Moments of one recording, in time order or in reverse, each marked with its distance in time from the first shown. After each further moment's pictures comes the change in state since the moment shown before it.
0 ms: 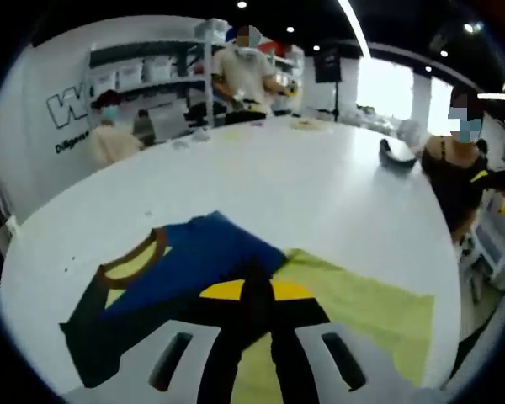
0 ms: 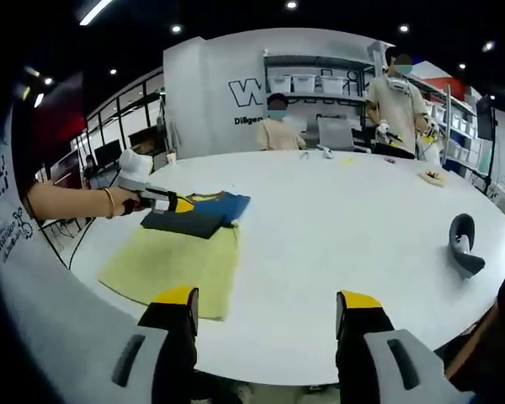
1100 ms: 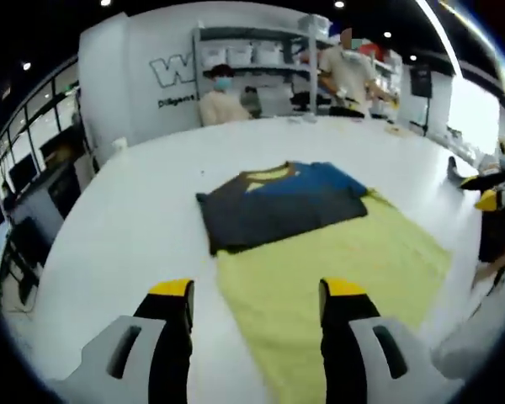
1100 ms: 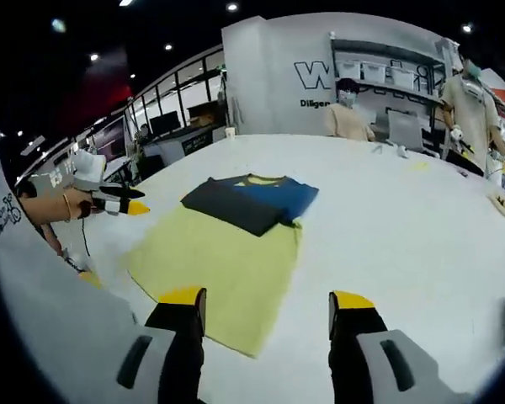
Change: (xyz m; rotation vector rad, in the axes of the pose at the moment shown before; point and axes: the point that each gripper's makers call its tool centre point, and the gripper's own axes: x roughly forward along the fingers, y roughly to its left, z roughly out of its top) left arm -0.192 0.060 -0.130 -0.282 0.072 0.438; right arm 0.096 0.073 0.000 -0.184 0.143 0.310
